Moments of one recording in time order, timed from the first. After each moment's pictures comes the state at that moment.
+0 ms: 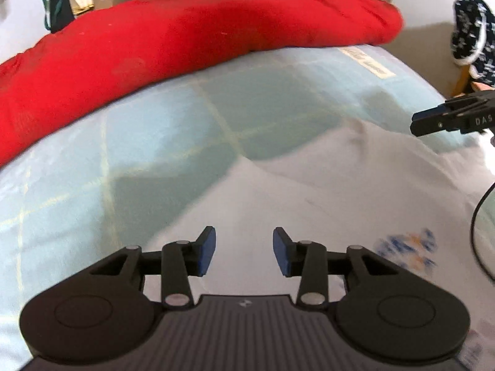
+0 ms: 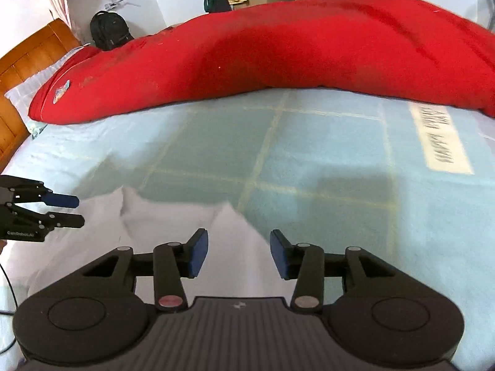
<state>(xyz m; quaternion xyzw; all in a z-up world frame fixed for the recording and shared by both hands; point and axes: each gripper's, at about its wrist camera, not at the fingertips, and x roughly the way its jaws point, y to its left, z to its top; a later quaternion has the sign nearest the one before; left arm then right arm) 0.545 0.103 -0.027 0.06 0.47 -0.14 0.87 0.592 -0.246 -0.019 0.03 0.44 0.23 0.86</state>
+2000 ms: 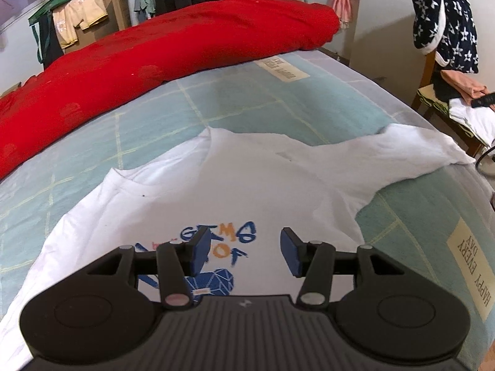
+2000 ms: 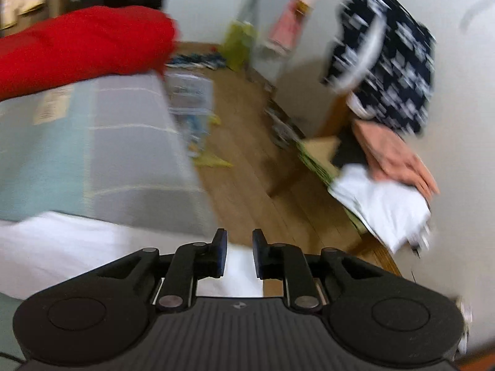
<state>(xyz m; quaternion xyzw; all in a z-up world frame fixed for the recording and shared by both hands) 0.449 -0.066 0.014 0.08 0.43 -0.13 0.89 0.432 -0.532 0.034 -0.04 0.42 -0.19 0.89</state>
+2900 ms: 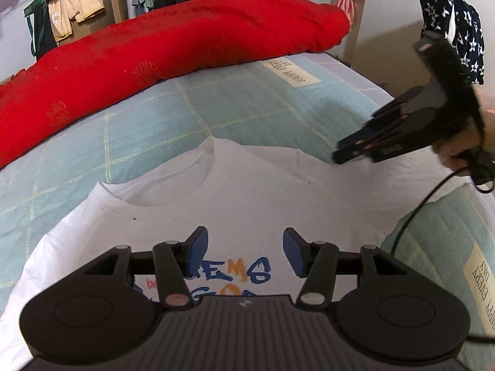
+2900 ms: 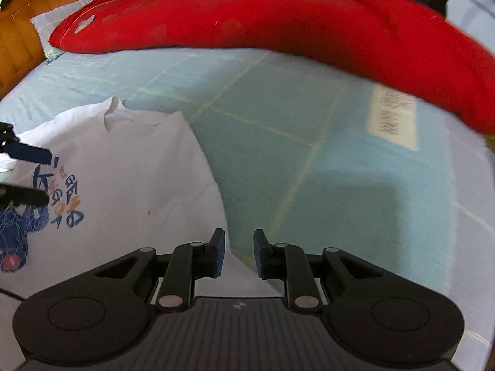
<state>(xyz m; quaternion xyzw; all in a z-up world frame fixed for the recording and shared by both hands) 0.498 -0.063 -0.007 0.06 0.44 -0.14 0.89 0.574 -0.320 -0.043 -0.09 0.46 0.29 0.83</state>
